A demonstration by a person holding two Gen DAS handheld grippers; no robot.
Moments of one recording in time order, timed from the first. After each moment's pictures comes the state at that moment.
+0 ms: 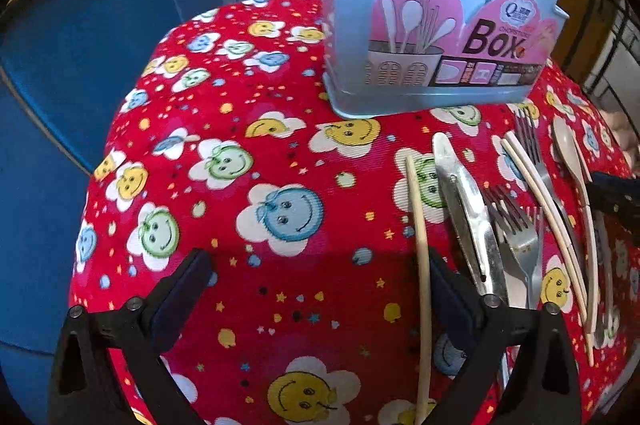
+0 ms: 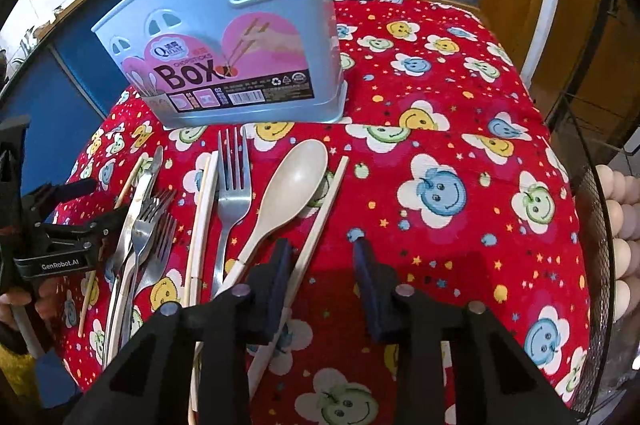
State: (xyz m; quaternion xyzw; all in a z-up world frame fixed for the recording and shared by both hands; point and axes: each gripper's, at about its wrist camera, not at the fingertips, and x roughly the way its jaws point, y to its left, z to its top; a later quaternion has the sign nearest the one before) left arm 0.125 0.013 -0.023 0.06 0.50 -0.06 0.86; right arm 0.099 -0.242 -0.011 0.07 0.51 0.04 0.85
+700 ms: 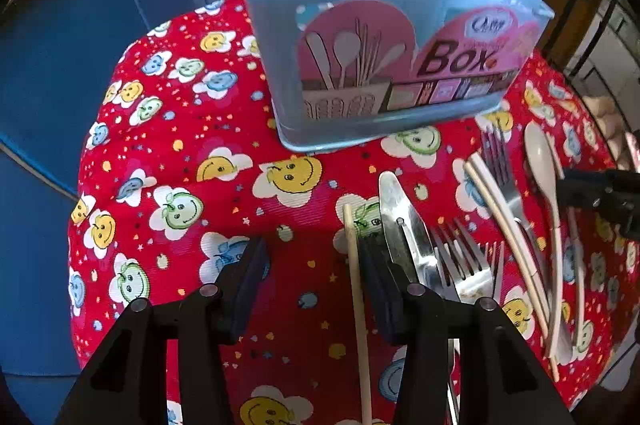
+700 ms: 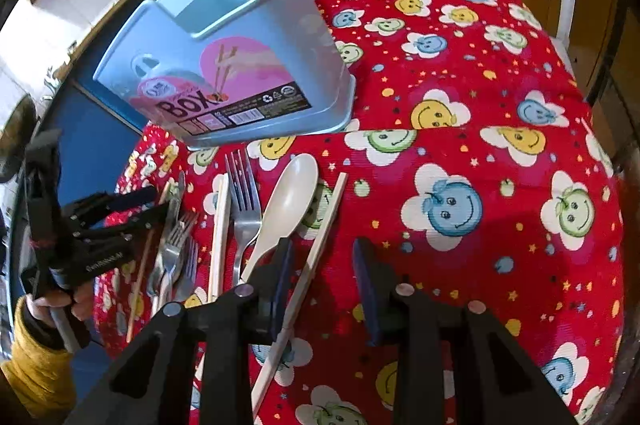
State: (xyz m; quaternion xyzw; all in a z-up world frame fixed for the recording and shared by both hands) left arm 0.149 -0.015 -0.011 0.09 0.53 -0.09 0.84; right arm 0.125 -0.281 -0.019 0.18 0.53 0.12 0.82
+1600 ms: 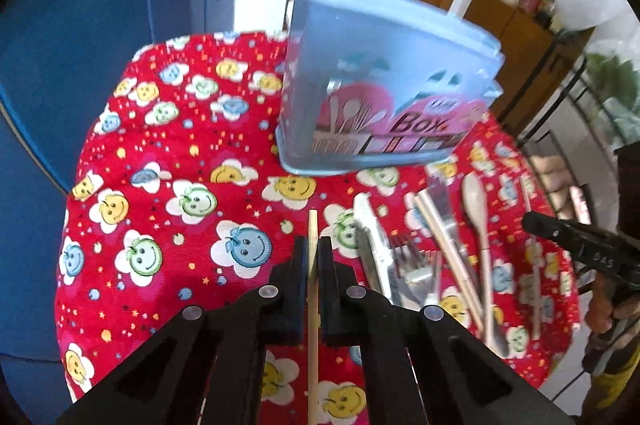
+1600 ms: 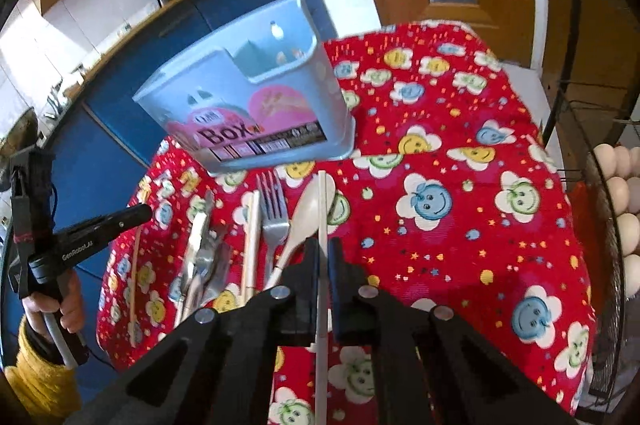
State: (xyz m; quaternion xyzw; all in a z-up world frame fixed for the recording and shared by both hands) left arm 0.109 0.026 0.030 -0.04 0.47 -0.14 0.87; right arm 0.073 -0.269 0.033 0.17 0.46 0.07 0.87
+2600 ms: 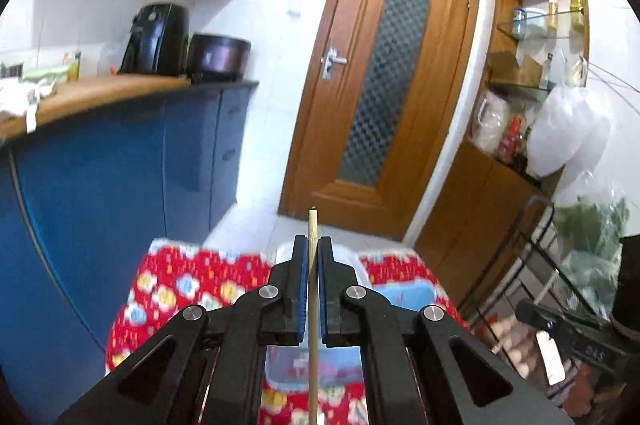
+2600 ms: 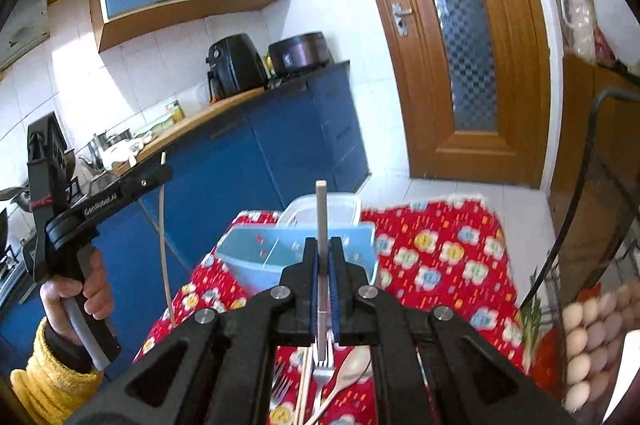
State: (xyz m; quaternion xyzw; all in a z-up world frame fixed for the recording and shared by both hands) left arm 0.137 0.027 0.198 -0.10 0.21 -0.12 0.97; right arm 0.097 -0.262 0.175 0.12 0.27 0.09 0.95
